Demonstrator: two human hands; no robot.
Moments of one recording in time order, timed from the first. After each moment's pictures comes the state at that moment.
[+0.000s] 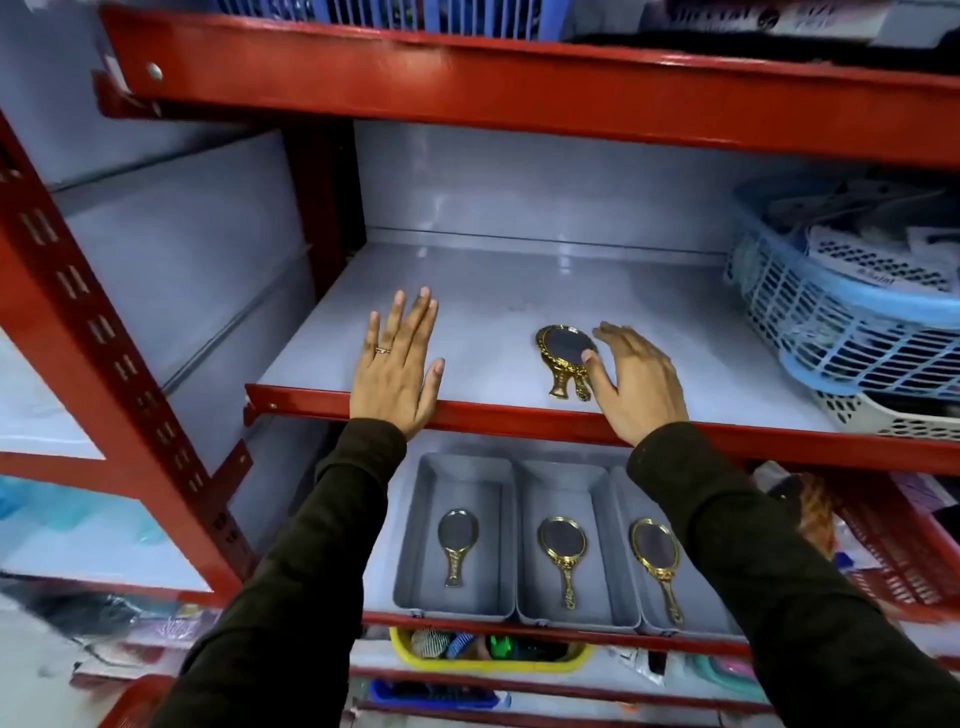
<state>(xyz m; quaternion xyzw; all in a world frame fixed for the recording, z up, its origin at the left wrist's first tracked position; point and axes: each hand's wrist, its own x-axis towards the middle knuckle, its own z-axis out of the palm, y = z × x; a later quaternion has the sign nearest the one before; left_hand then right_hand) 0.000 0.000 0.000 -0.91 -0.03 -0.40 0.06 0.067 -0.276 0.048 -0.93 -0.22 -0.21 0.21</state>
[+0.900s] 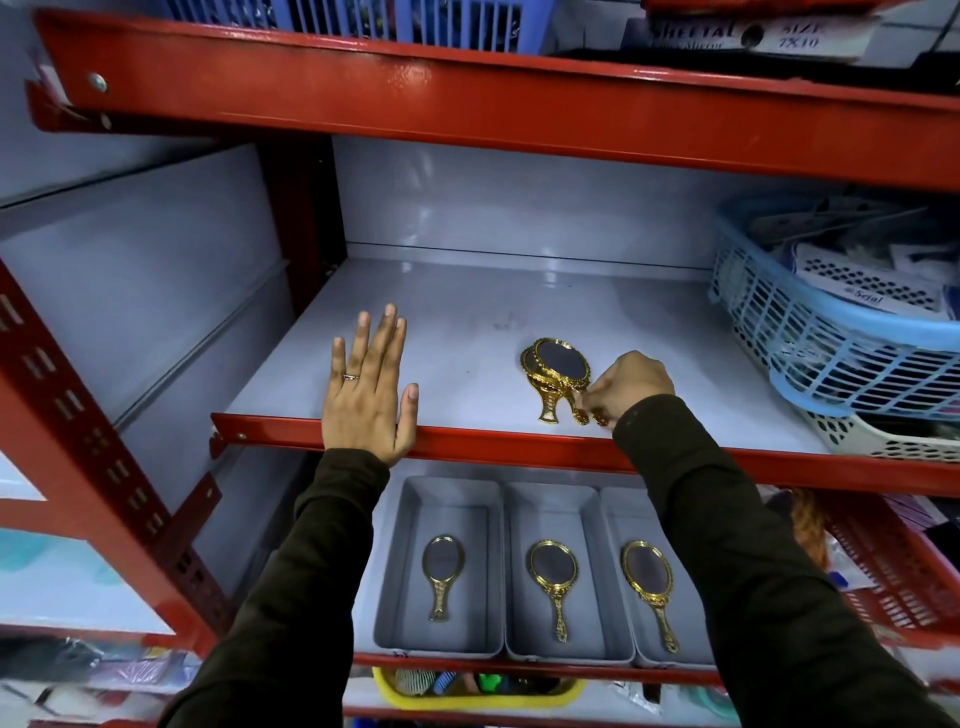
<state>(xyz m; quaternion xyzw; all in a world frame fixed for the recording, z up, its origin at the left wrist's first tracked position) 0.008 0.007 -0.007 -0.89 -0.07 -0.45 0.03 0.112 -0.269 0.068 -0.96 -0.01 0.02 0.29</state>
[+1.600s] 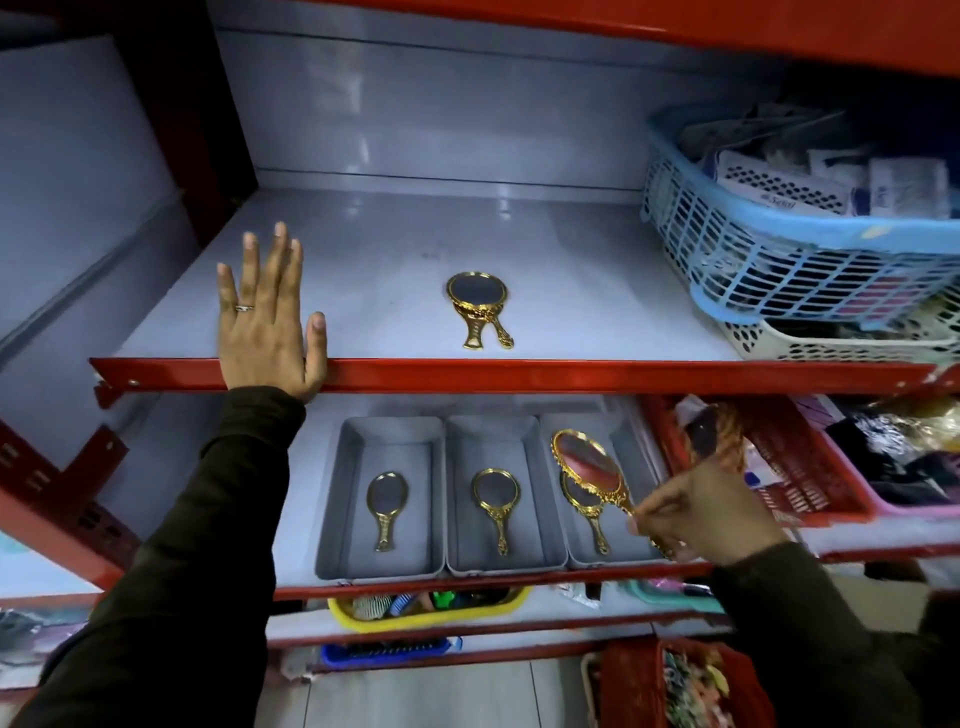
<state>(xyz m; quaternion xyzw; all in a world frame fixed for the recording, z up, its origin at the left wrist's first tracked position) 0.007 0.001 -0.007 -0.87 -0.07 -0.48 0.05 -0.030 -0.443 0.001 -0.94 0.01 0.17 0.29</state>
